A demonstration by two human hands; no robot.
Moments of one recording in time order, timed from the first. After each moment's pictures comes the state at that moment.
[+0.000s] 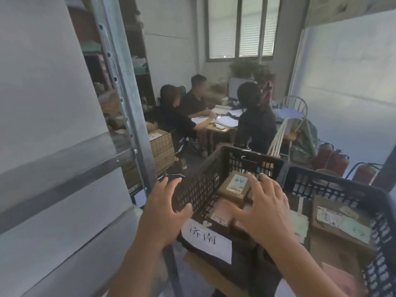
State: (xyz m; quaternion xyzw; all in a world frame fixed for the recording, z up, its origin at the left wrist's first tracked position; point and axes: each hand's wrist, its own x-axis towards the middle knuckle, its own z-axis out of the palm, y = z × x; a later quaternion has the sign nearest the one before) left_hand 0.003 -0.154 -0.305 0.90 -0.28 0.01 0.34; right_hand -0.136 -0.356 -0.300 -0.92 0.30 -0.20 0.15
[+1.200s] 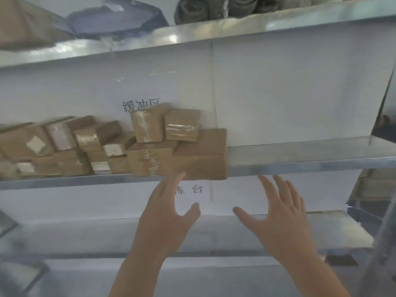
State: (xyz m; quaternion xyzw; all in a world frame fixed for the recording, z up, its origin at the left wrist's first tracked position) left_hand -0.297 0.348 -0.204 0.91 0.12 0.29 0.27; right_hand -0.202 0.123 -0.223 -0.94 -0.16 -0.13 0.28
